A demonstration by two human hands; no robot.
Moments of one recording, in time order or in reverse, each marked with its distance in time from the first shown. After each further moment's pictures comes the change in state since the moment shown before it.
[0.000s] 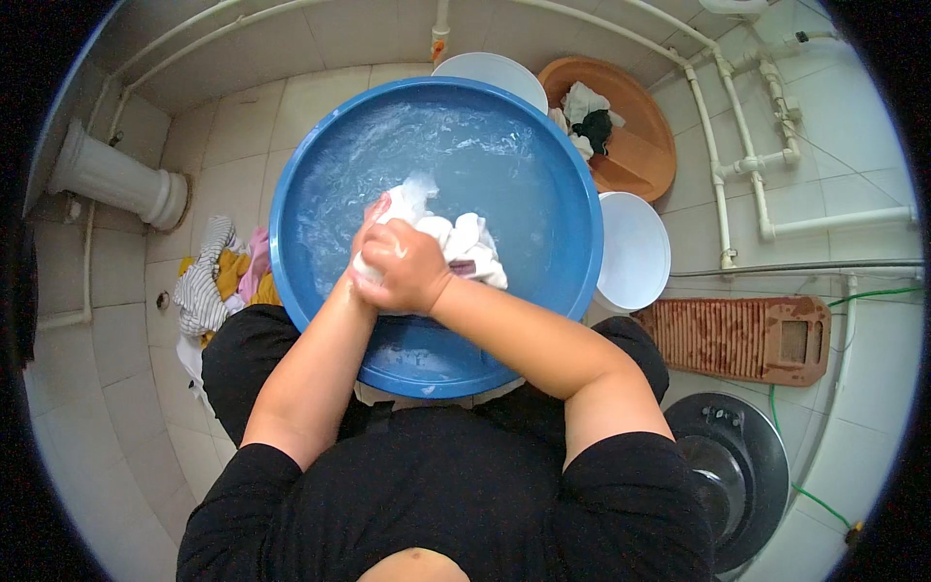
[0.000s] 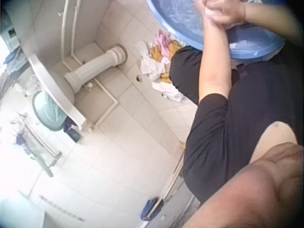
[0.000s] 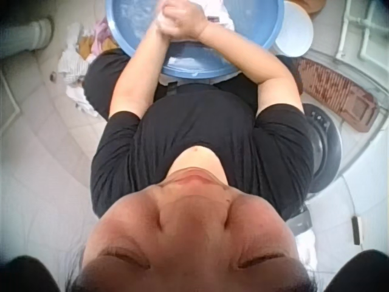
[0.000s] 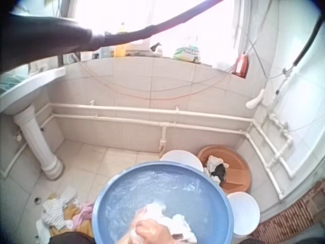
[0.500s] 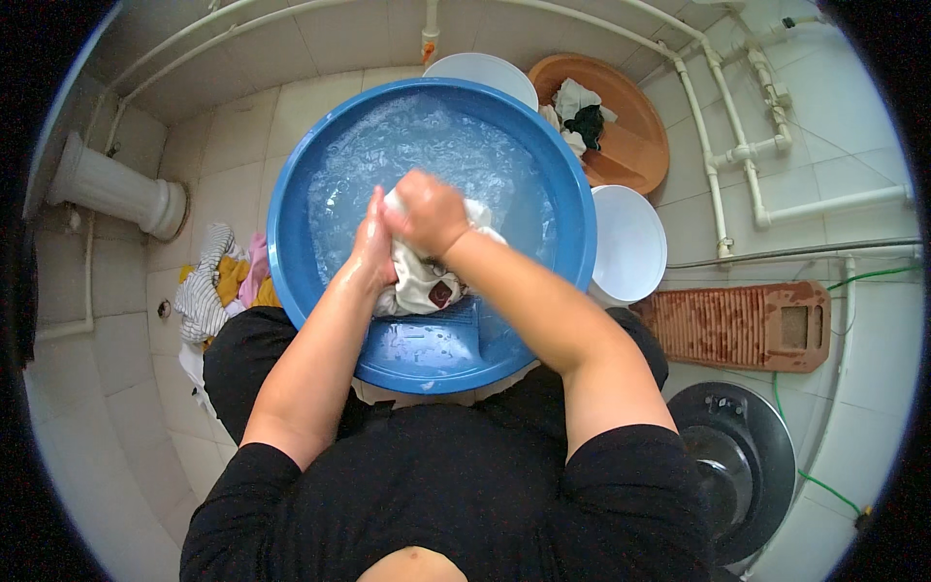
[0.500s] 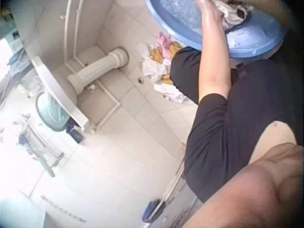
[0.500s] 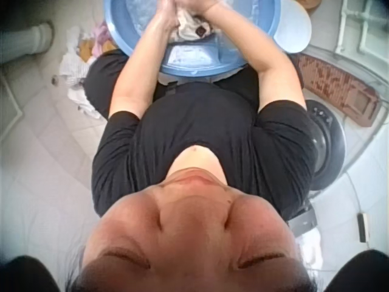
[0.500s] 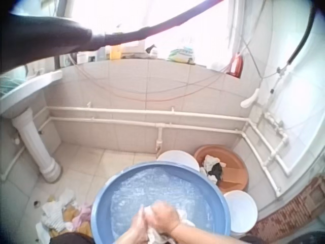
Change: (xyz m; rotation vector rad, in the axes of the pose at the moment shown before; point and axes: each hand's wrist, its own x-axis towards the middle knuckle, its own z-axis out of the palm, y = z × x) left_hand -0.013 -0.010 0.046 0.257 0.387 -0.039; right_hand 0.004 0.059 -0.007 -0.278 -0.059 0.191
